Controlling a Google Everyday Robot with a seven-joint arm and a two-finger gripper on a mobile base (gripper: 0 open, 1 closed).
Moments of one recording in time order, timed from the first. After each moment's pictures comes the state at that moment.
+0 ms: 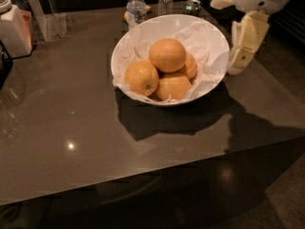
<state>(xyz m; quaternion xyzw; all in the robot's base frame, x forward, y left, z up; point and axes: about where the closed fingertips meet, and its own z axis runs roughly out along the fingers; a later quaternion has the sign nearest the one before) 0.528 -0.152 1.010 -0.69 0.69 0.03 0.21</state>
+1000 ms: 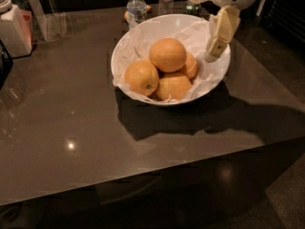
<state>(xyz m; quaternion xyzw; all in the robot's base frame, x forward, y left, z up) 0.578 -0.120 1.003 -0.71 0.65 0.07 0.25</state>
